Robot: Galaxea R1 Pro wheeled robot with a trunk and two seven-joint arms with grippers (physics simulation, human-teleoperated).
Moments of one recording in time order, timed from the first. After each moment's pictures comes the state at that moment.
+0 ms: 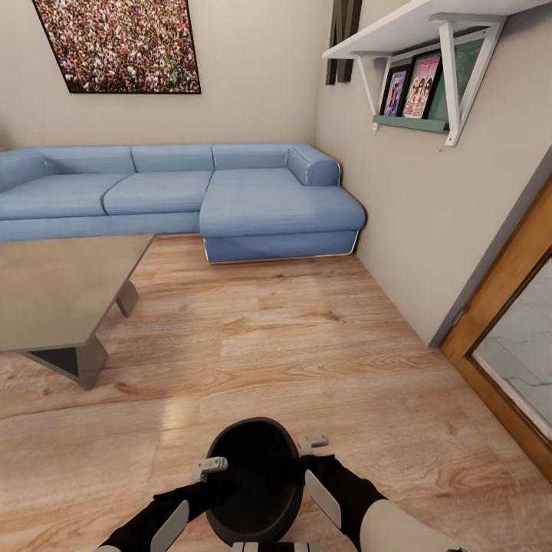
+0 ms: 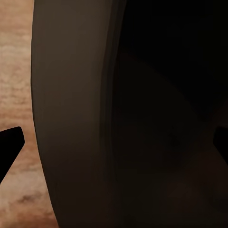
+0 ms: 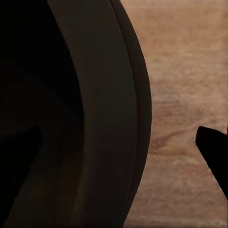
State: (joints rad) left arm -0.50 0.02 -0.41 -0.42 0.60 0.21 -0.04; right arm -0.64 0.17 0.59 -0.38 -0.53 0.33 -0.18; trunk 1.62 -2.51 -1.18
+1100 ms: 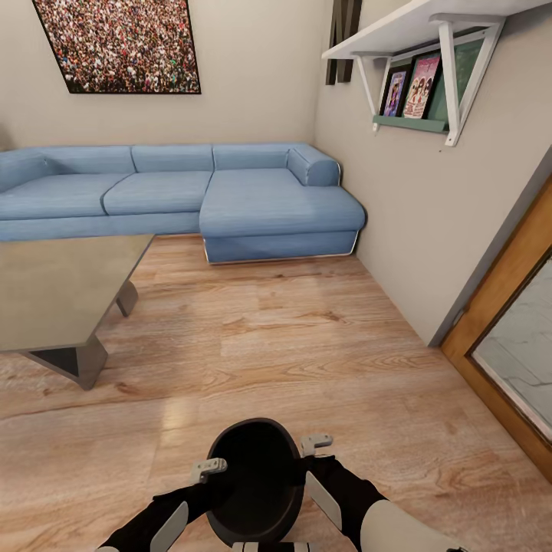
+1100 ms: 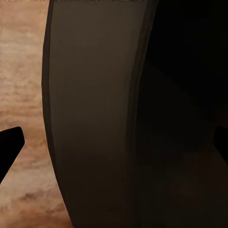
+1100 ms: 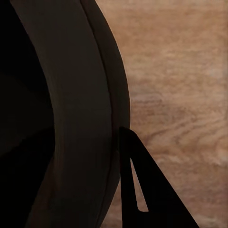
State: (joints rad) left arm -0.49 0.02 -0.41 -0.42 0.60 0.21 -0.03; right arm -0.64 0.17 0.59 -0.36 -0.51 0.32 -0.22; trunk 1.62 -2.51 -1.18
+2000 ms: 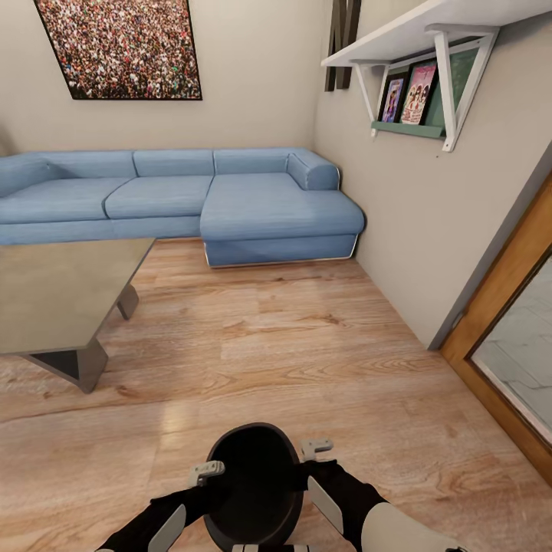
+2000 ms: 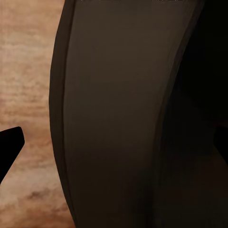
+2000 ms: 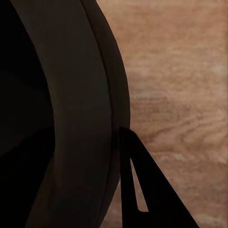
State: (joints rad) left arm -0.49 0.02 -0.40 -0.41 0.60 0.20 -0.03; right arm -0.64 0.17 0.59 -0.33 -0.51 0.31 -0.18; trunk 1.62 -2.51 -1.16
